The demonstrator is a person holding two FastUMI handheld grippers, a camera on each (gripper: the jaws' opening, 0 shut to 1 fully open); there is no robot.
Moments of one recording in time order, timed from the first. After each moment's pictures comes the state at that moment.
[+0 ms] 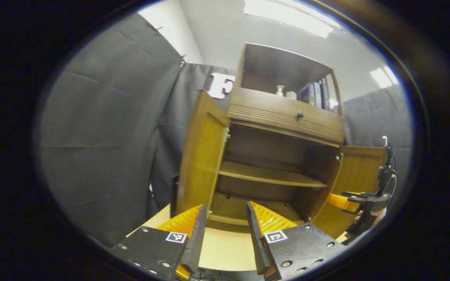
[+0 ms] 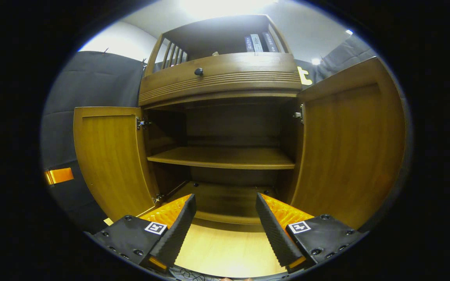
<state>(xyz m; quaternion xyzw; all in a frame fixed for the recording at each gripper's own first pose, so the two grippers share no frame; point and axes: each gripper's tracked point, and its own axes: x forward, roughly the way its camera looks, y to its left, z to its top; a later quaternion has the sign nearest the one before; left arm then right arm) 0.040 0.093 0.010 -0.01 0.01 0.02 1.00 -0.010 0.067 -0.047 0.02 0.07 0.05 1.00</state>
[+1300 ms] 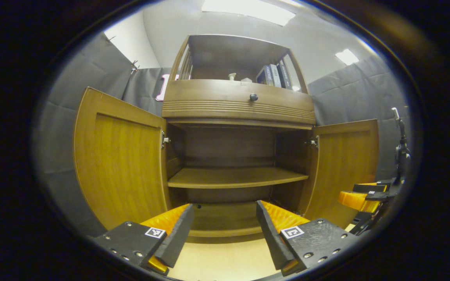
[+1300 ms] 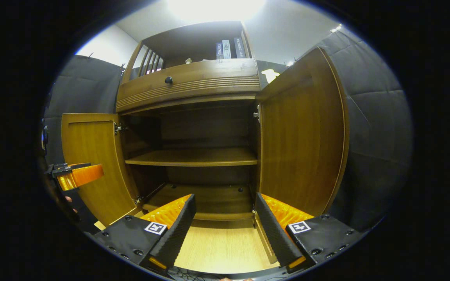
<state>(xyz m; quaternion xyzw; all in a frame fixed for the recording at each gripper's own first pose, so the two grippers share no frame) 0.146 -0.003 0.007 0.06 0.00 -0.07 1.00 -0.041 0.016 -0.052 0.04 0.06 -0.03 1.00</state>
